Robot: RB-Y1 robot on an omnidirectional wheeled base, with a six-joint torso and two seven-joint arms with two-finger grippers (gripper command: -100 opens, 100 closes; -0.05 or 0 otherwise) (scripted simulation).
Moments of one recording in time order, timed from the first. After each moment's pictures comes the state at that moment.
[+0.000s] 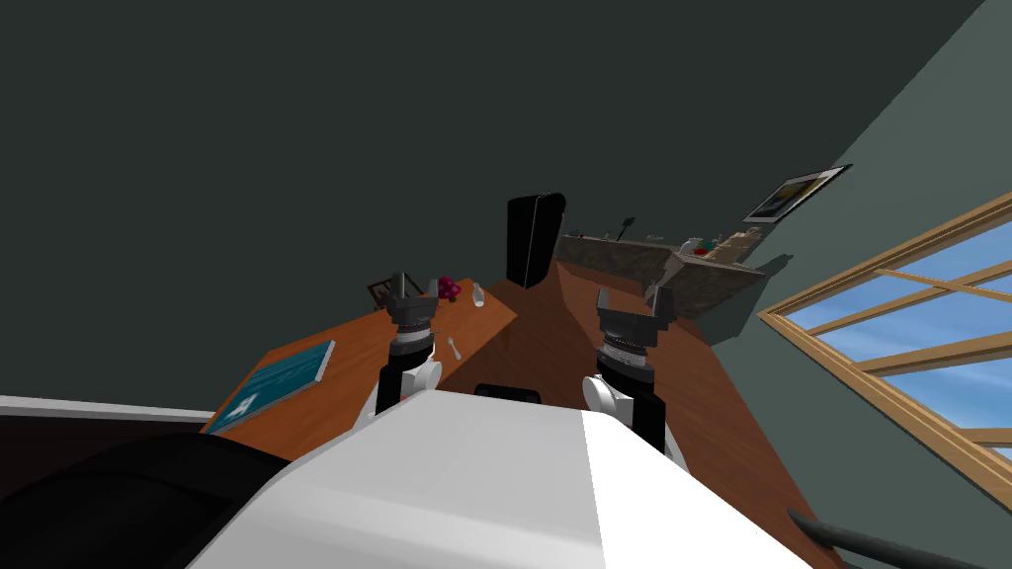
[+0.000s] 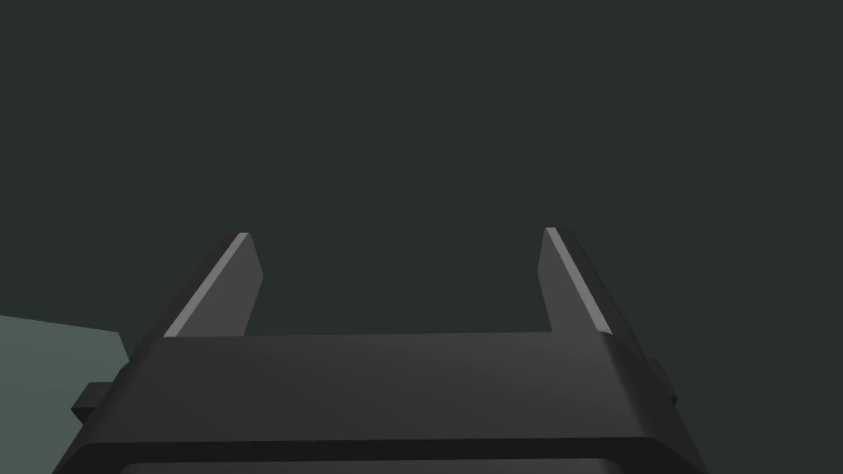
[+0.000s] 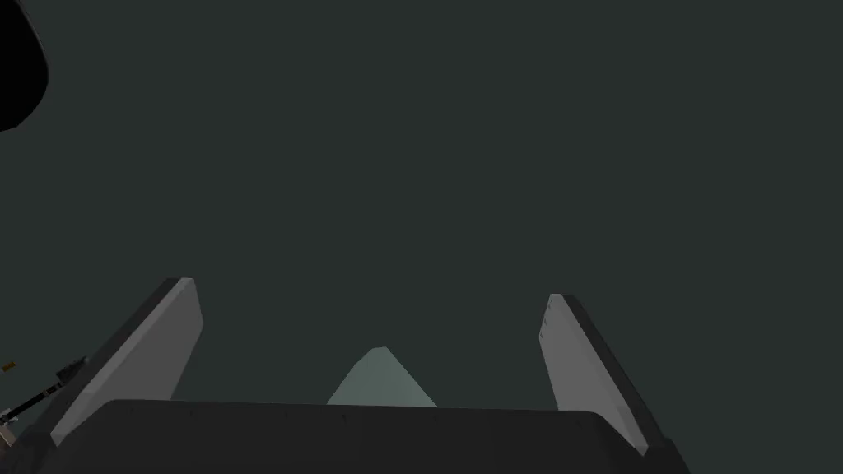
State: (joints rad) left arm 0.50 0.04 0.00 -2.32 0.06 -0.60 0.16; right arm 0.48 -0.04 0.00 -2.30 -0.11 -0.60 -0.16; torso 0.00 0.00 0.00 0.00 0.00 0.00
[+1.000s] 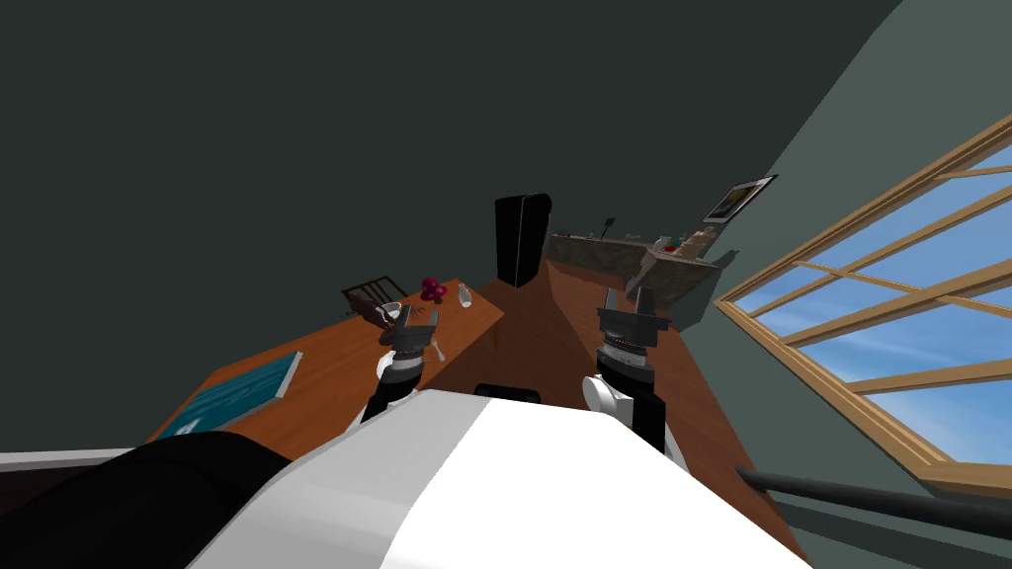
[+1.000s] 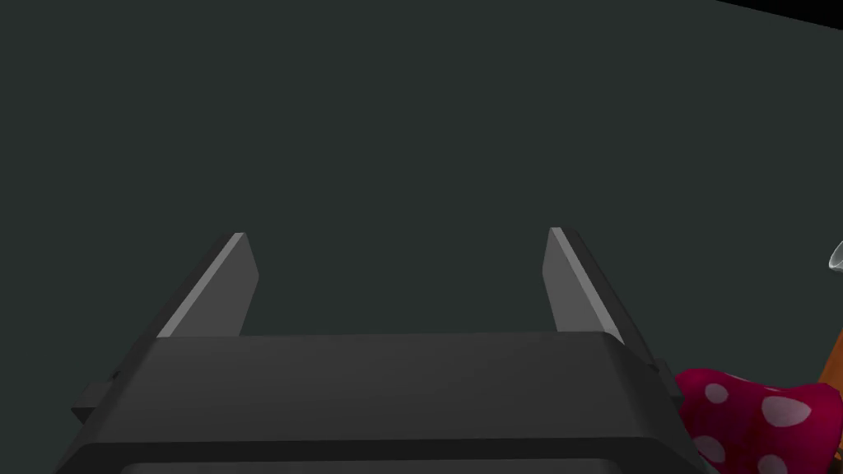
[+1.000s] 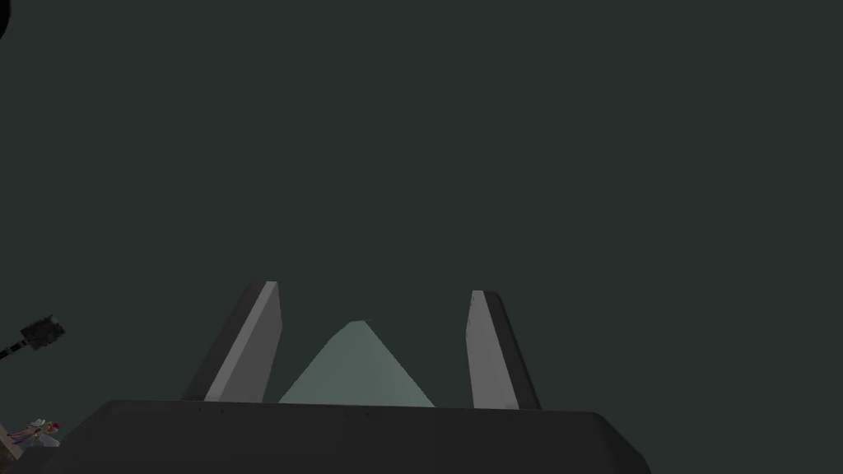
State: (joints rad) left arm 0.69 0.21 0.00 -2.10 0.16 -0.75 0.28; right arm 0.48 -0.04 0.00 -2.30 -0.11 -0.60 -0.16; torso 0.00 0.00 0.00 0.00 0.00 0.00
